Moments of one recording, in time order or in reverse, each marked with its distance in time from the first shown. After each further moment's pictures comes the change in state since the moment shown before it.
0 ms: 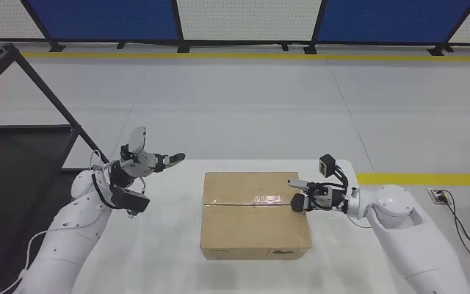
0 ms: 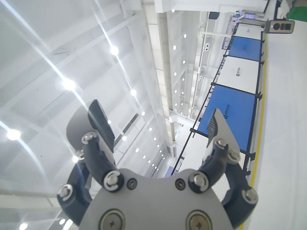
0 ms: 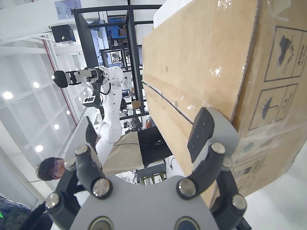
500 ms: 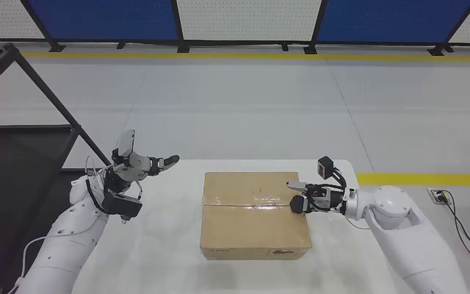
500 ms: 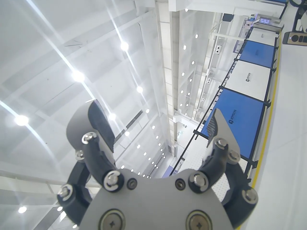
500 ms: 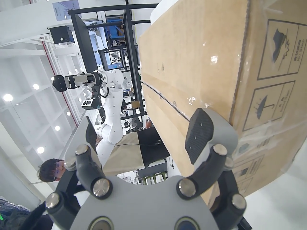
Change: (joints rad) left arm 0.044 0.026 -0.003 -0.057 -0.075 -0.021 0.000; right arm 0.000 -0.006 -0.011 0.017 -0.002 0.004 -0.001
